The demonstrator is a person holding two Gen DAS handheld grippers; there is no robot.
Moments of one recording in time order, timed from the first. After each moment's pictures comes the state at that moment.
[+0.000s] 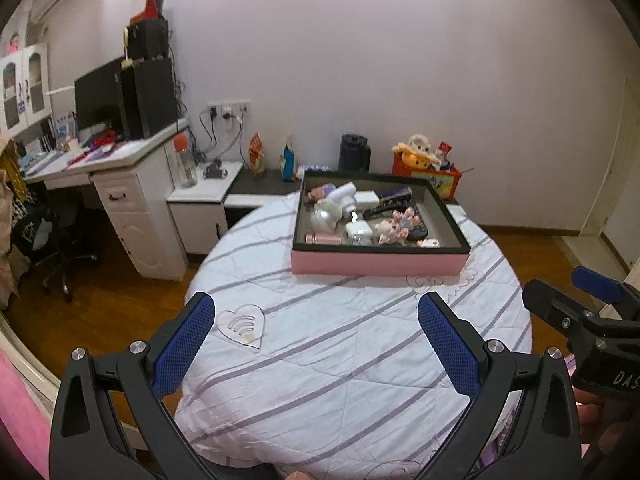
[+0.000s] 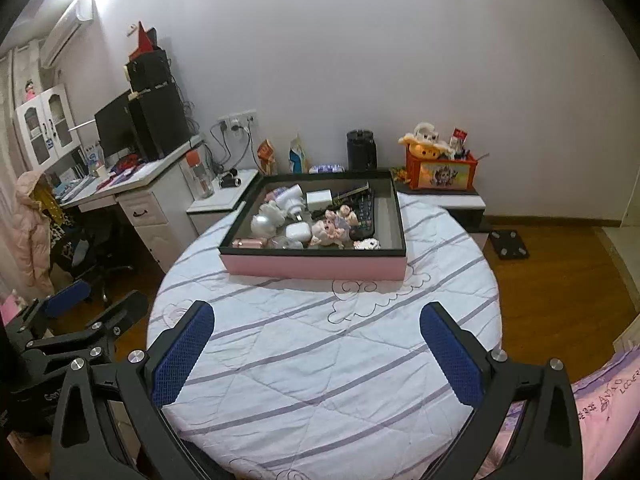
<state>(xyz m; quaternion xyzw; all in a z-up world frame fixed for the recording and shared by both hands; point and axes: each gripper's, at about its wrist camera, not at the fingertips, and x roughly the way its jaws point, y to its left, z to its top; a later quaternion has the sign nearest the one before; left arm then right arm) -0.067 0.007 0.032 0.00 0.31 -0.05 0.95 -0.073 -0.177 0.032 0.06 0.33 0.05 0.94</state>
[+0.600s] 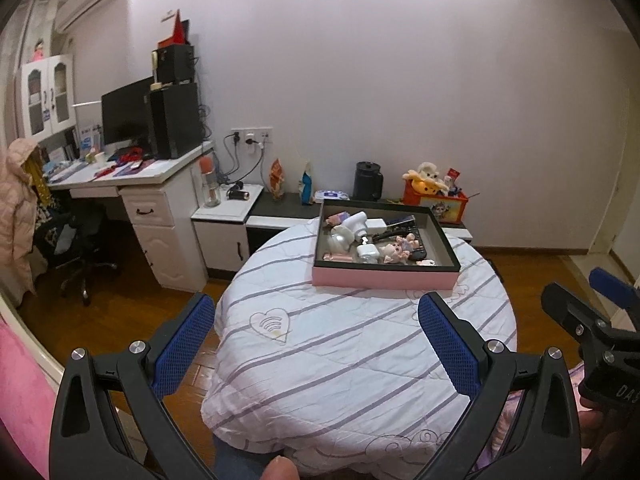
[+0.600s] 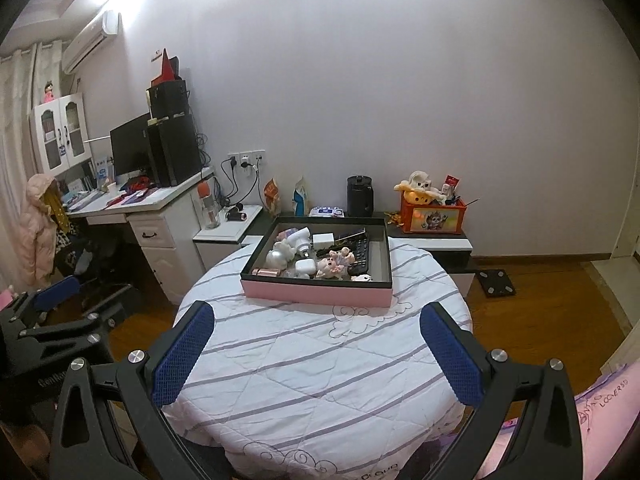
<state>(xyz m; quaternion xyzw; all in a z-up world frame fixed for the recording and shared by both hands) -0.131 0.019 0.082 -0.01 0.28 -0.01 0.96 -0.142 -0.166 0.083 0.04 0.27 0.04 0.96</state>
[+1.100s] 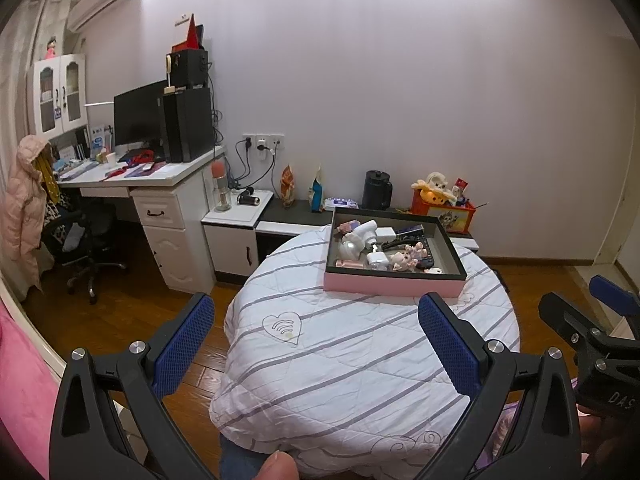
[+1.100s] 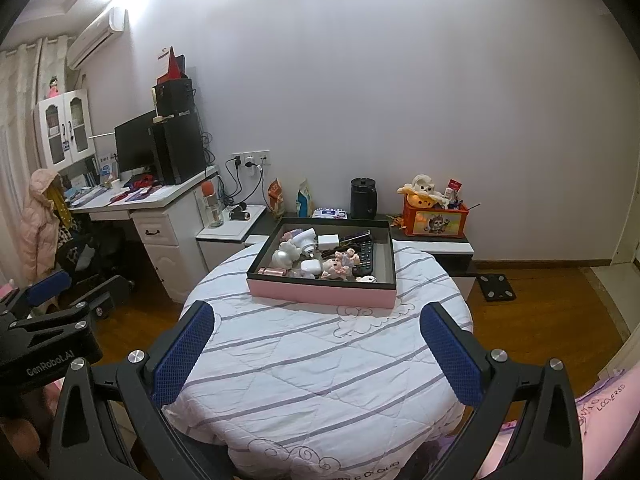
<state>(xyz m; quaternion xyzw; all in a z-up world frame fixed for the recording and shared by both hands) -0.143 0.029 0.087 -0.02 0.26 0.00 0.96 -0.149 -0.157 0.087 0.03 0.26 0.04 0.96</state>
